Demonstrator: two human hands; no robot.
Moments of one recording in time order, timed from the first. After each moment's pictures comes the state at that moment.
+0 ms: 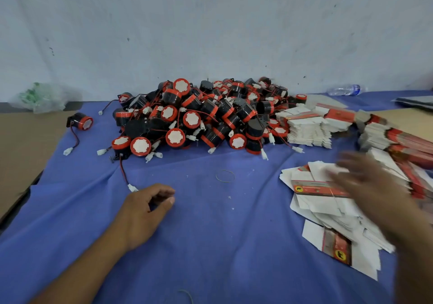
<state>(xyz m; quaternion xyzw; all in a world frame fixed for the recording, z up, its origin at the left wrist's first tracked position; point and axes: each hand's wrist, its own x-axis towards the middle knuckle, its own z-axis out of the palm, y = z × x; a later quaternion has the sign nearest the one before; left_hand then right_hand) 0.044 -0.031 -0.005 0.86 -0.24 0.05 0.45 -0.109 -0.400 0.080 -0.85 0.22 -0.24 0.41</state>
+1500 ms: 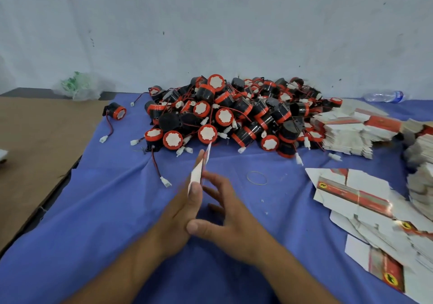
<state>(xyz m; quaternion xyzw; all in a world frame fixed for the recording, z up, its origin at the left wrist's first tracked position) 0.024 -0.038 0.004 0.73 -0.29 -0.02 0.61 -0.022 -0.190 0.017 -0.80 -0.16 0.00 0.58</state>
